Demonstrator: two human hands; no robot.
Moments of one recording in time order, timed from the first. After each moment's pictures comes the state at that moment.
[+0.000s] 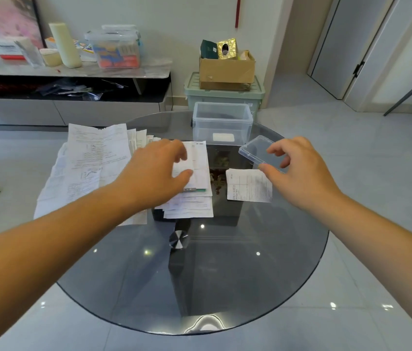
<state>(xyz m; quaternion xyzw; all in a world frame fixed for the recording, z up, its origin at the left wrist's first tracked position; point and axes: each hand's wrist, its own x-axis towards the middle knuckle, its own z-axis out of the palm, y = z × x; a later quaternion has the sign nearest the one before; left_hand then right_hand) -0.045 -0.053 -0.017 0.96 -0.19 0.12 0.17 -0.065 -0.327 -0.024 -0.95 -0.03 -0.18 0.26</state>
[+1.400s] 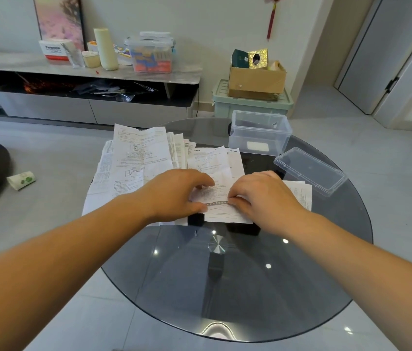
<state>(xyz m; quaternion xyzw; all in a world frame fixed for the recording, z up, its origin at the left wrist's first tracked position) -0.047 -0.002 -0.035 0.96 -0.25 0.00 0.13 -0.054 -0.224 -0.043 -0.96 -0.26 -0.09 0.07</state>
